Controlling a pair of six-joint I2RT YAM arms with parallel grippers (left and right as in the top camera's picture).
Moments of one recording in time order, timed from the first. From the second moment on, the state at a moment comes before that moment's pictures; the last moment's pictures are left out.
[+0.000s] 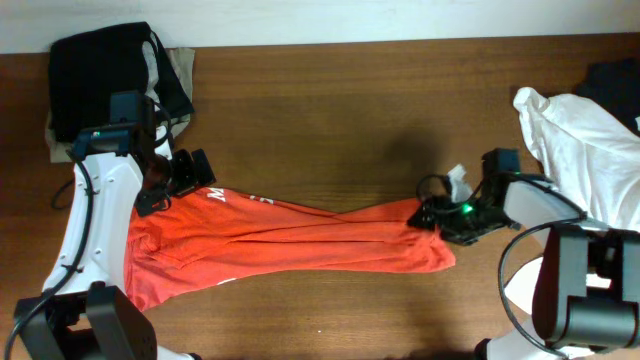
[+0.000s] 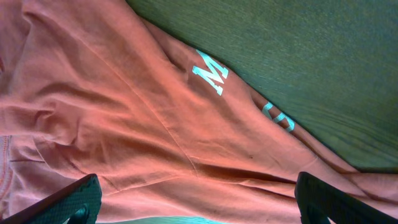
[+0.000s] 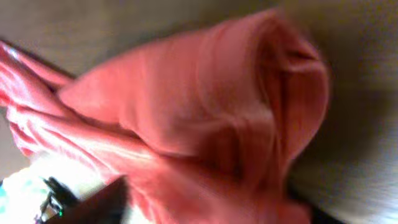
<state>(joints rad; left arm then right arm) 0.10 1.66 1.40 -1.14 0.12 -0.30 -0.12 1.76 0.89 -0.73 -0.65 0.04</state>
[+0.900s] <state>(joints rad) 0.10 1.66 1.40 -1.14 0.12 -0.30 0.17 1.72 1.36 -1.16 -0.18 0.29</state>
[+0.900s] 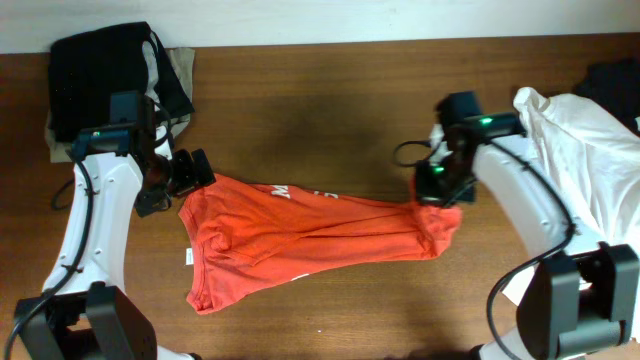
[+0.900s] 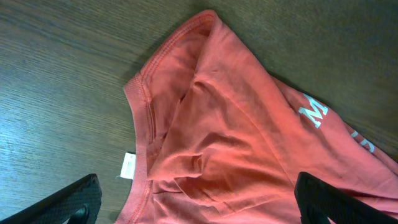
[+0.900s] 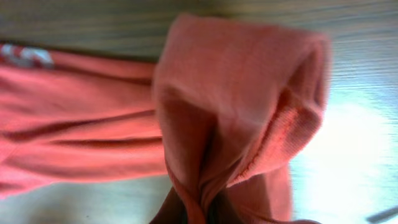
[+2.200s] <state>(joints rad) 0.19 1.90 1.40 -1.20 0.19 -0.07 -0.16 1.77 1.46 -1.30 -0.18 0.21</state>
